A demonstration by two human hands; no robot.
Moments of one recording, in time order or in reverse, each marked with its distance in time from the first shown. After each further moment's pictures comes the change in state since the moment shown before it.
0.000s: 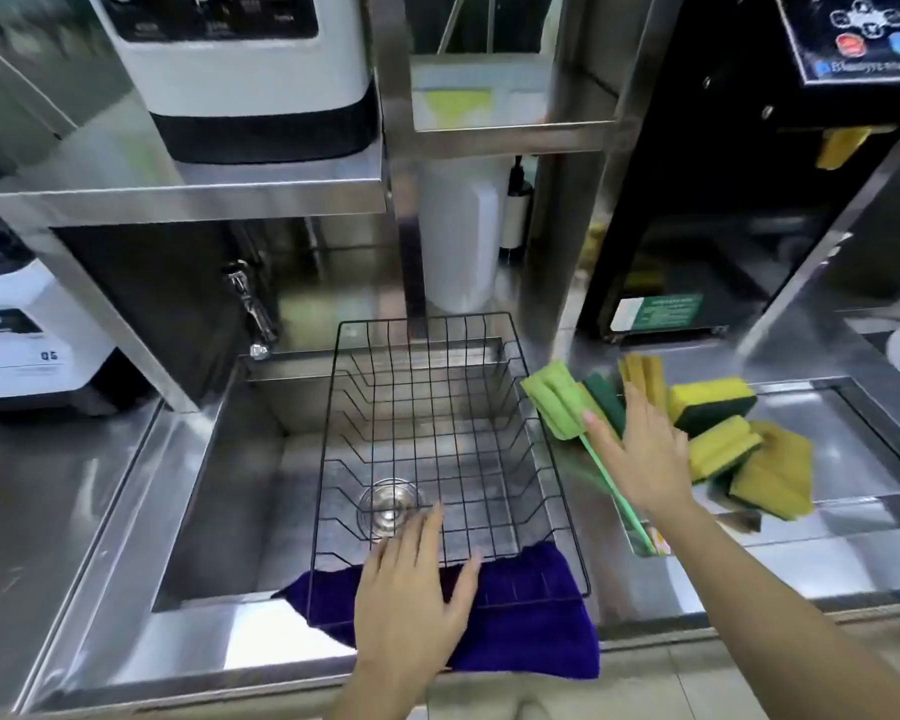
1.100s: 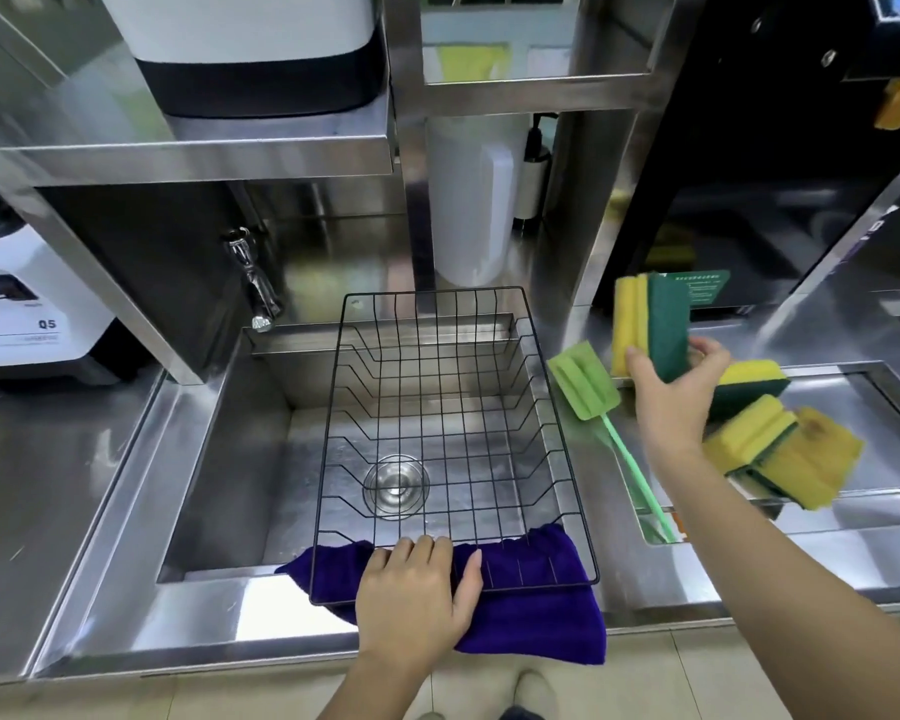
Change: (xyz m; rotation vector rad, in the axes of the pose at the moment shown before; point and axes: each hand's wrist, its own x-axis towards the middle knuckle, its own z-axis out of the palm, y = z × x) left_hand -0.009 -0.005 0.020 0.126 0.157 0.121; right_hand 0.029 -0.018 -0.005 0.967 0.394 0.176
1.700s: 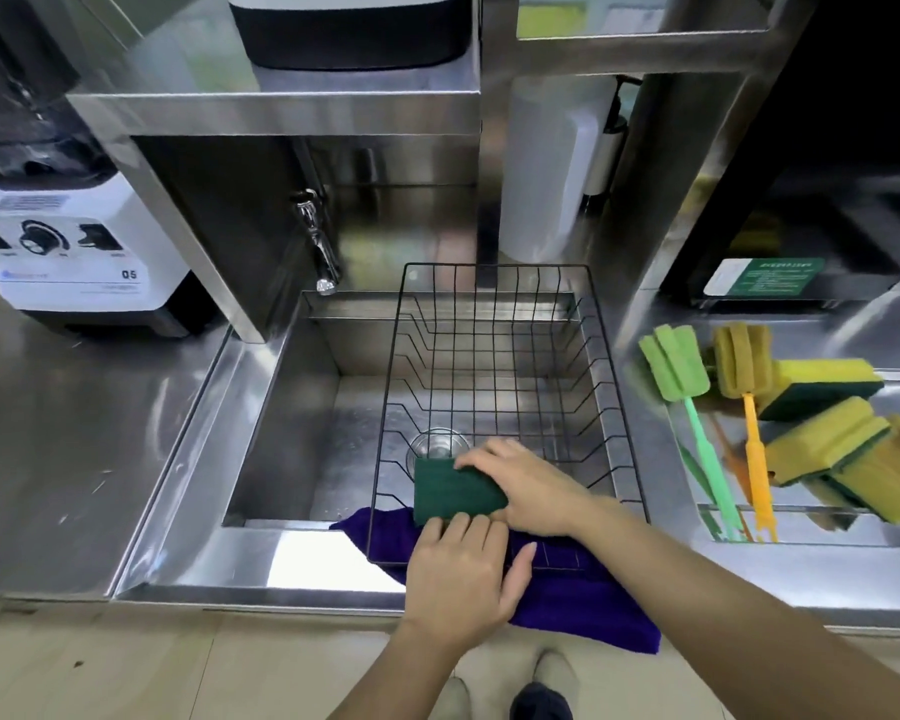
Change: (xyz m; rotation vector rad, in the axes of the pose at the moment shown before) left_hand -0.010 -0.009 0.000 -0.014 0.080 0.119; right_hand -0.121 0.027 0.077 -0.794 -1.426 -0.533
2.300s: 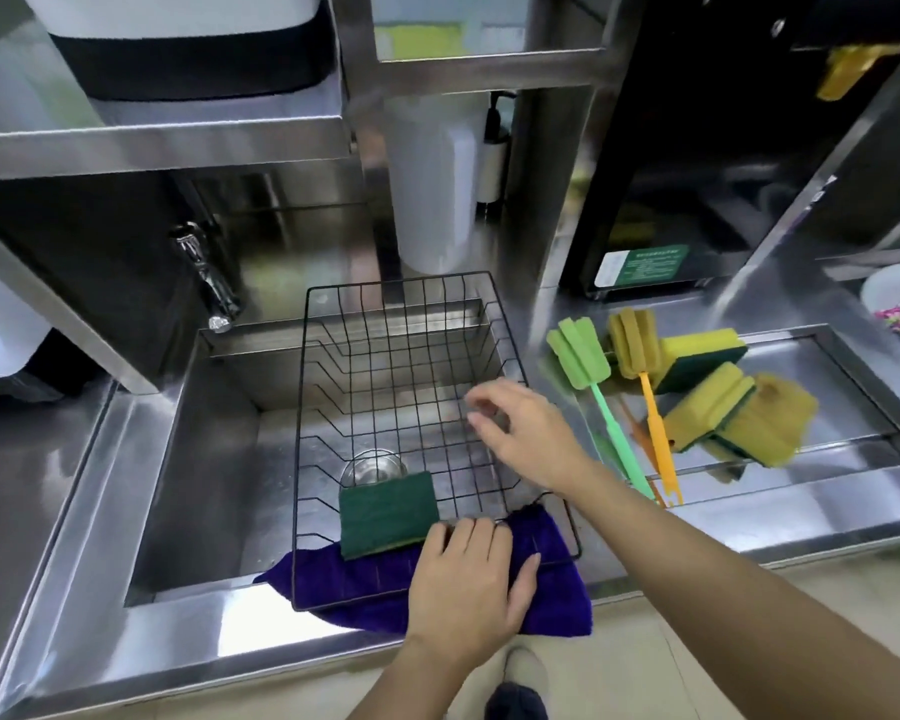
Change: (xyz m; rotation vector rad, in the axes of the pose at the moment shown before) left_hand 0.021 0.047 0.006 -0.094 -0.125 0.138; right_hand -0.040 0.020 -0.057 0.173 0.581 0.212
